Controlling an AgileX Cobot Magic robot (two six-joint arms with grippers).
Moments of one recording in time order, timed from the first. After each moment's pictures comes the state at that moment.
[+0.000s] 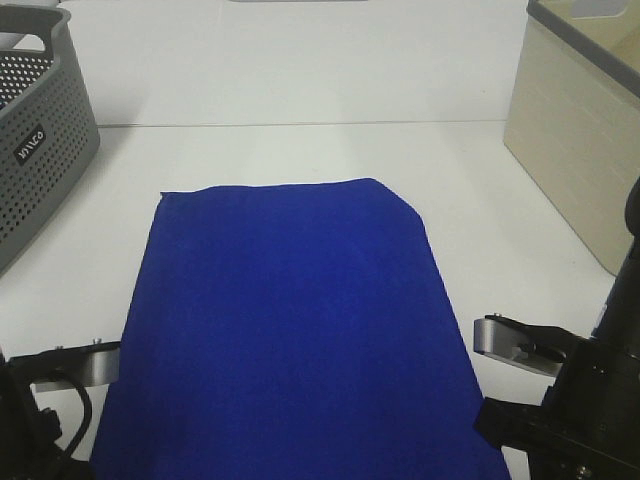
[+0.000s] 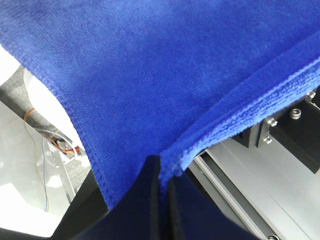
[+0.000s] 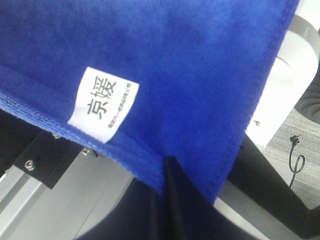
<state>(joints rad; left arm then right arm) -0.40 1.68 -0.60 -0.61 1.08 0.34 0.30 1.67 -0.57 0.65 1.10 -0.21</state>
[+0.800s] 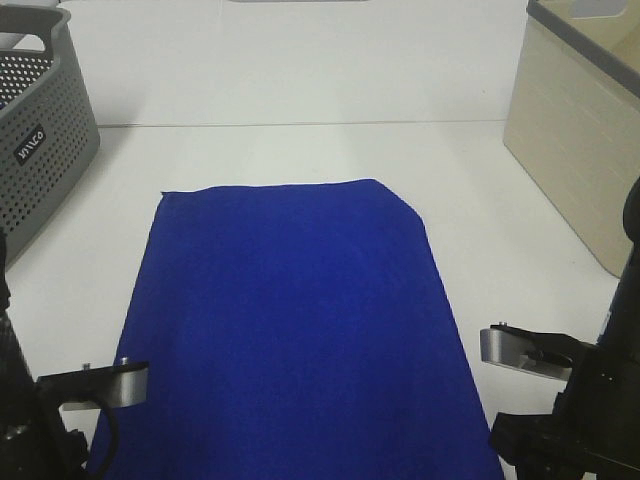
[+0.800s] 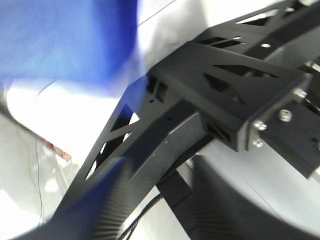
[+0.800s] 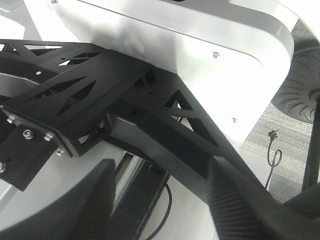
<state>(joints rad) -0.49 1.70 -0.59 -0.70 1.04 0.36 0.30 1.69 -0.57 0.59 1.09 -0.22</state>
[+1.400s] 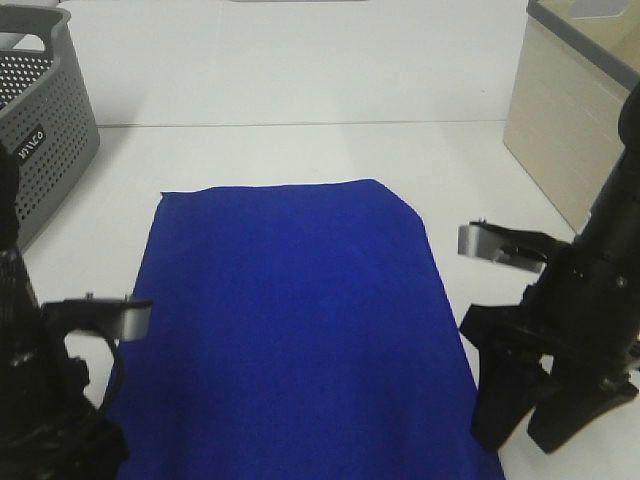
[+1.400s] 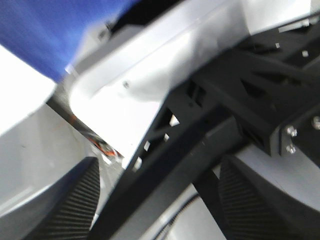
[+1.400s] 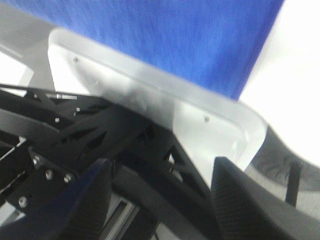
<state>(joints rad) -0.49 1.66 -0.75 -0.48 1.12 0.21 0.29 1.64 -0.77 0.56 1.10 -0.22</state>
